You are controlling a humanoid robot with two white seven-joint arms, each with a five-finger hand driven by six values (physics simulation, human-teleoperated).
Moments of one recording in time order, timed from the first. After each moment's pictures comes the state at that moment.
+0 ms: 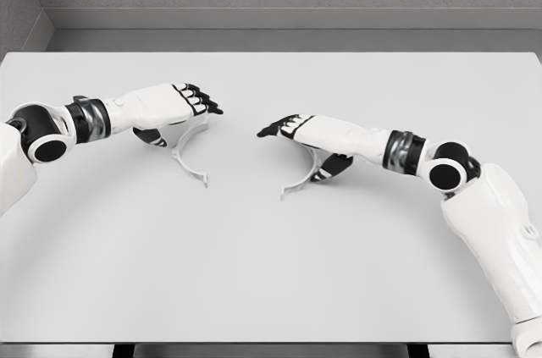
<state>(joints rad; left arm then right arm) -0.73 0.58 -0.71 -1.17 -0.73 -0.61 -0.32 -0.52 -0.32 0.44 -1.25 0.44 -0.61 0.61</state>
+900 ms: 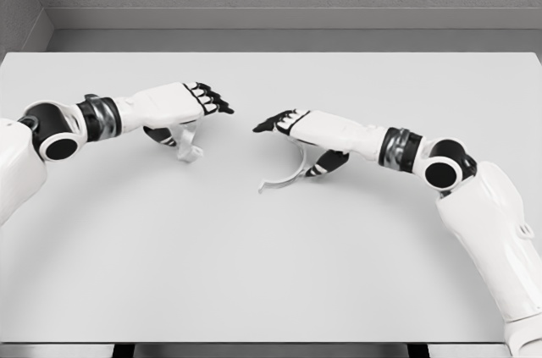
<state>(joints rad) -0.74 0.55 -0.72 -1.17 -0.73 -0.61 -0.32 -0.52 -0.30 0.41 -1.26 0.47 -0.61 0.61</state>
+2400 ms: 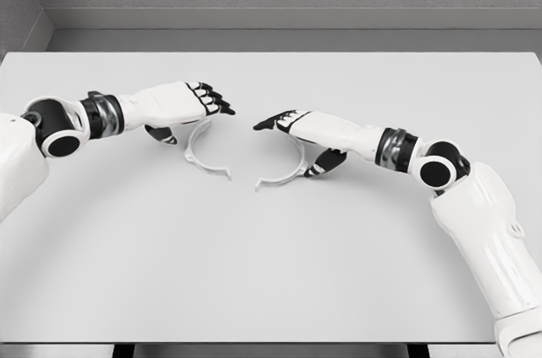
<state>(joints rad) -0.77 0.55 -0.75 -1.17 -0.74 -0.61 -0.33 -0.52 -0.26 0.39 -1.19 0.47 -0.61 0.61</state>
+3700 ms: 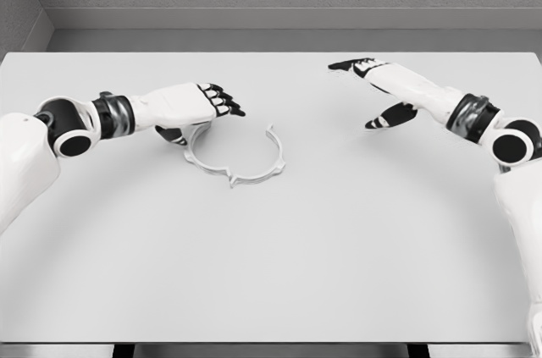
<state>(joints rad) -0.77 0.52 -0.76 -1.16 -0.74 -0.61 -0.33 -0.56 -0.35 0.12 -1.15 0.48 -0.61 0.61</state>
